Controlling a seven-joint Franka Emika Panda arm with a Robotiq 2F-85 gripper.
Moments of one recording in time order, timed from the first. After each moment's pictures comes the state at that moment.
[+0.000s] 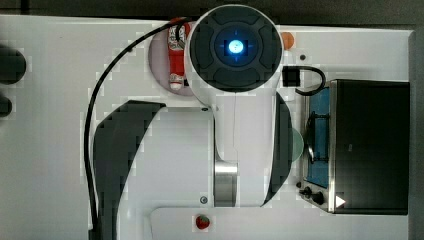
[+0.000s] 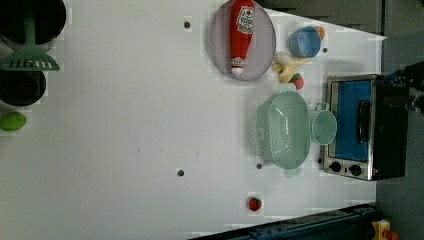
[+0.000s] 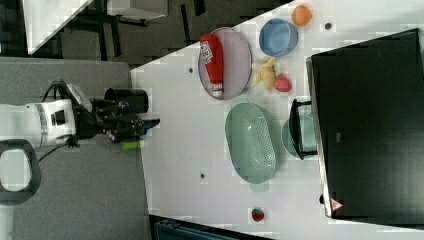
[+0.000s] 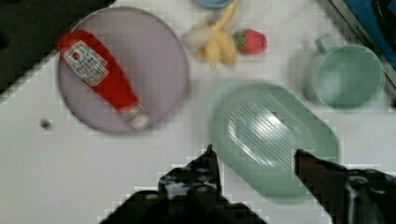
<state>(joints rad) 0.02 -0.03 -0.01 -1.79 -0.02 0.17 -0.06</state>
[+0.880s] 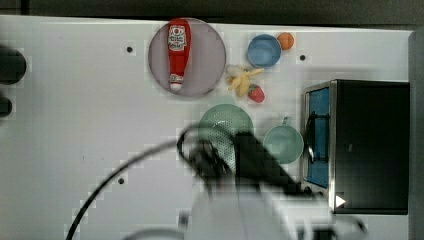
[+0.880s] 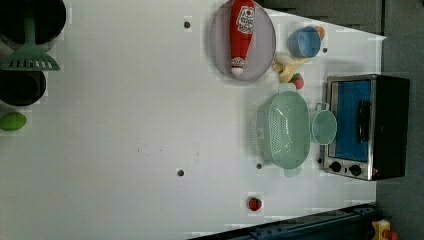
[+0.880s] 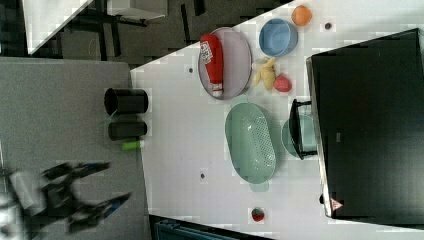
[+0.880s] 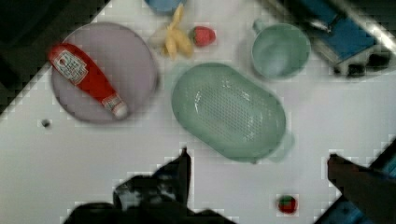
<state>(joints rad) 0.01 -0.46 -0.01 -2.05 -0.04 0.12 0.07</state>
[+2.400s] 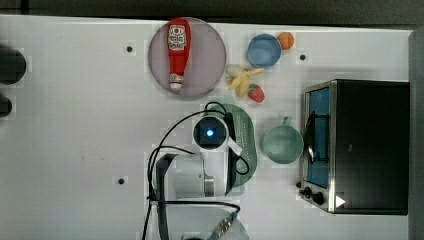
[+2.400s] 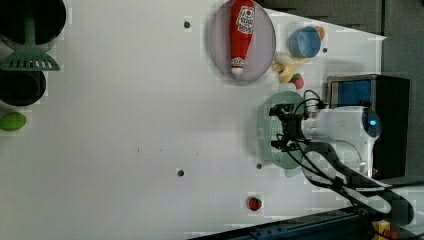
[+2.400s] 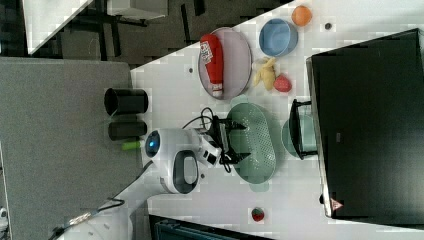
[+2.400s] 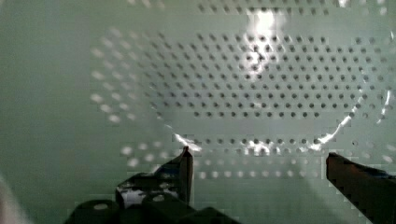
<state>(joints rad) 0.00 0.36 0.04 -2.42 -0.03 1.12 0.71</state>
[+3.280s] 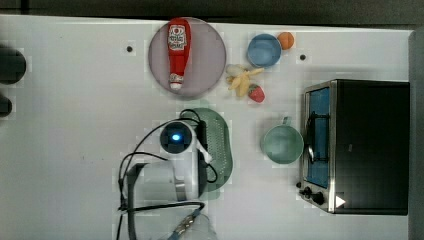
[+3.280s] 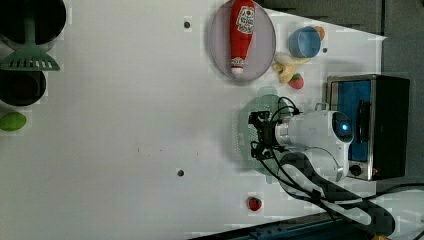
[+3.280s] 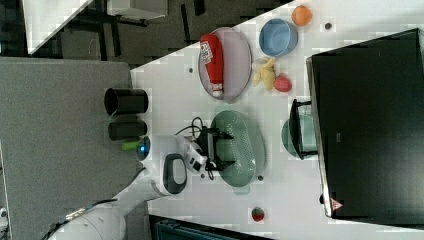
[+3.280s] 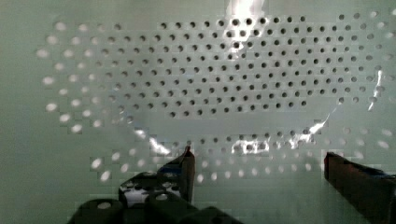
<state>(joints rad) 0.10 0.38 0.11 -2.43 0.03 1.11 0.89</state>
